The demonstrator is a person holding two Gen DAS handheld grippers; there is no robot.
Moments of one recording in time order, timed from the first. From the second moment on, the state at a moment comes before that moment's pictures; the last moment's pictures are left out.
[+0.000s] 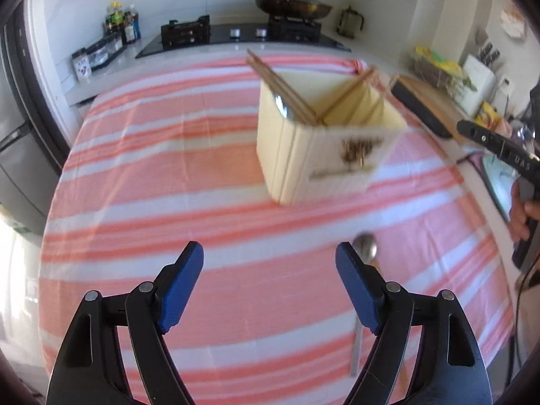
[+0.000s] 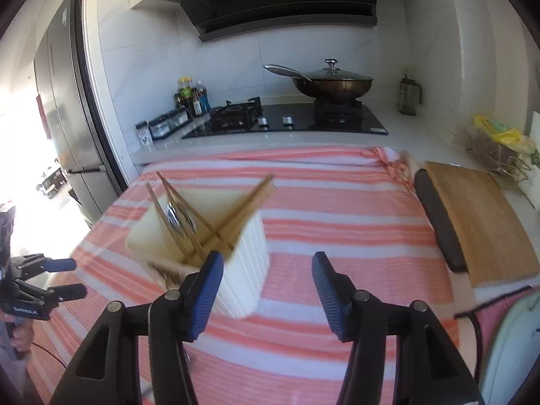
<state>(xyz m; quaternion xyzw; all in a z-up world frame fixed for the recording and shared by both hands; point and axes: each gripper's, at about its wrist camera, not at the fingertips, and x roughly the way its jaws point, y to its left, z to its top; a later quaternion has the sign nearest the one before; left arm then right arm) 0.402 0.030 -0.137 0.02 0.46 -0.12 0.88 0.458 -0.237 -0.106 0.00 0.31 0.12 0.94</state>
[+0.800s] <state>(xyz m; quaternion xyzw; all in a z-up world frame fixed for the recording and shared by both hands) 0.266 0.027 -0.200 -0.07 0.45 -0.07 0.89 0.265 -0.261 -0.252 0.01 0.39 0.07 0.92</state>
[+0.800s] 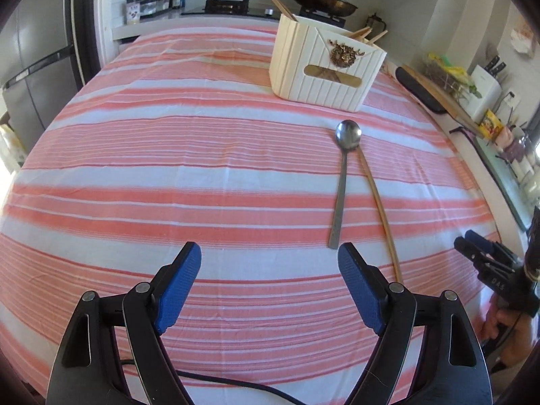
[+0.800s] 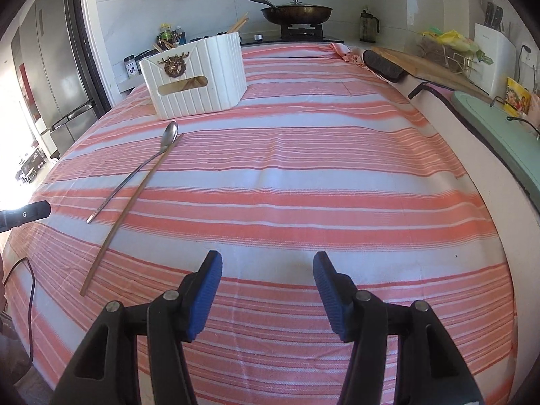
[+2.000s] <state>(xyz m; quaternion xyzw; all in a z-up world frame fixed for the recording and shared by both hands) 0.263 0.042 -0.202 -0.08 0.44 -0.05 0.89 0.309 -0.147 -0.229 -0.01 0.44 0.20 0.88</state>
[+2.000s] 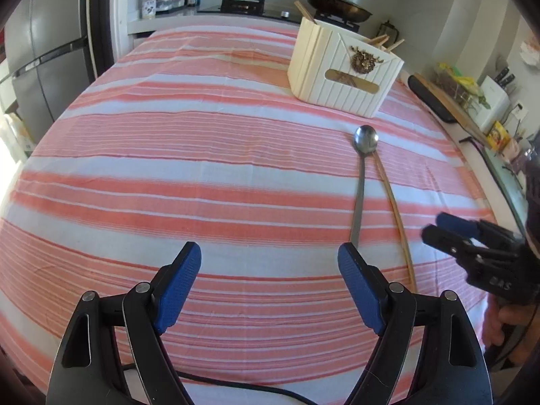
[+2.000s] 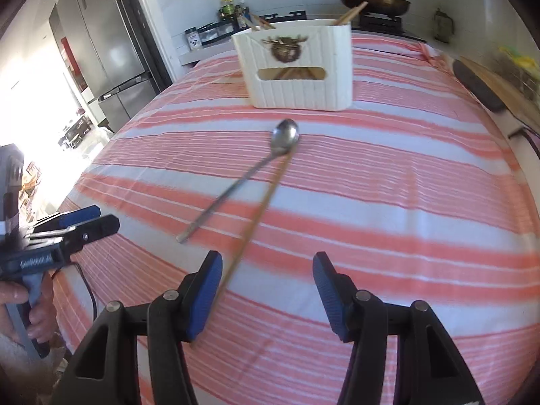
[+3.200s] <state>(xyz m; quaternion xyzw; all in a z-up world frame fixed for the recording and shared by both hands) 0.278 -0.080 -0.223 -0.02 0.49 -0.09 0.87 0.284 -0.260 -0.251 -0.02 0.43 0.06 0.90</state>
